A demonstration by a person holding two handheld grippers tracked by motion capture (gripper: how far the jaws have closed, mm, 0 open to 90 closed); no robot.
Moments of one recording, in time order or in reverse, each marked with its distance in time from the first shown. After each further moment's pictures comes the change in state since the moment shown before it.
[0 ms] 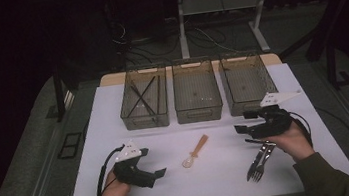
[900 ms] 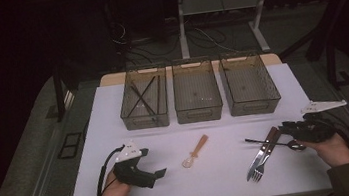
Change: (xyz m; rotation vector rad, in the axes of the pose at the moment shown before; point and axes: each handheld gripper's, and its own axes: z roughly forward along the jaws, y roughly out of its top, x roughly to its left) left arm -0.001 0.000 0.000 0.003 0.002 0.001; right arm -0.052 -0.069 -0.066 0.107 -0.272 0.118
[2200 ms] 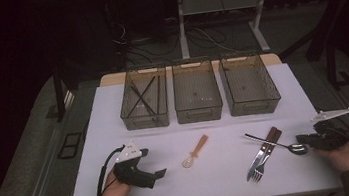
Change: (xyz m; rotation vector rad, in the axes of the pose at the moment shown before) left arm 0.000 0.000 0.000 0.003 0.002 0.006; right arm -0.027 -0.039 -0.003 0.174 -0.073 0.045
